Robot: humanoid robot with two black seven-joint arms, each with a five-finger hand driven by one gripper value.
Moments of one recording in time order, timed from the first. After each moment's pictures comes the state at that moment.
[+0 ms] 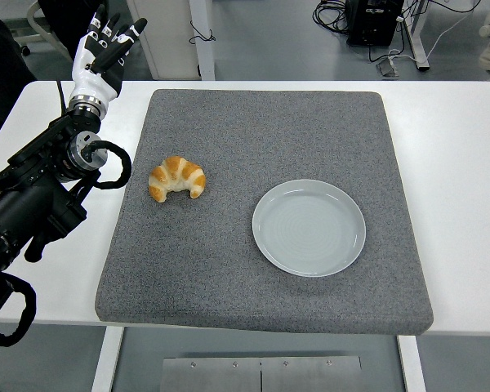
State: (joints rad) left arm -1.00 0.12 -0.76 -0.47 0.04 -0.03 -0.42; right arm -0.10 0.00 0.01 0.13 -0.10 0.03 0.41
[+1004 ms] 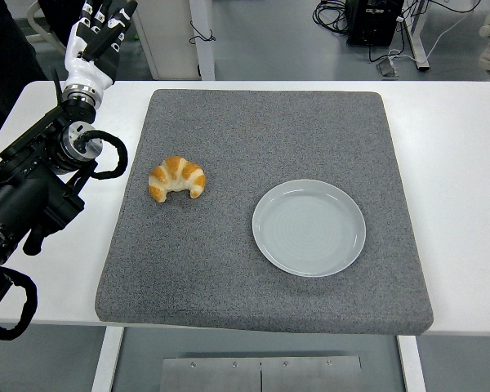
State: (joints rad) left arm -1.01 0.13 -0.81 -0.47 0.04 -0.08 -0.41; right arm -0.10 0.00 0.01 0.13 -0.10 0.03 0.41
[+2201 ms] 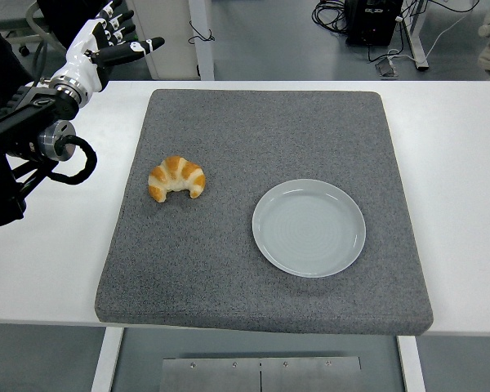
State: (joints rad) left arm -1.12 0.43 -0.28 -0.87 0.12 0.22 -0.27; right arm -0.10 0.00 0.01 0.13 -0.10 0.03 0.41
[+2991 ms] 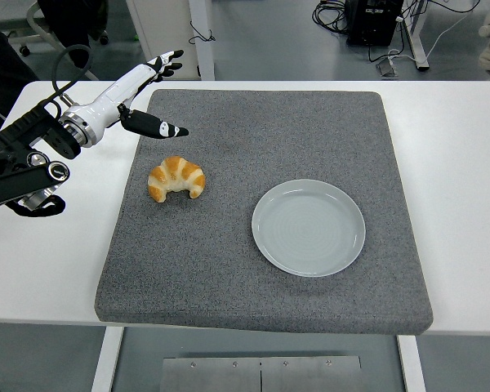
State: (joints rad) left arm -1.21 0.62 0.08 -1.24 0.70 0.38 -0.24; right arm -0.10 0.00 0.01 0.13 -0.10 0.03 0.41
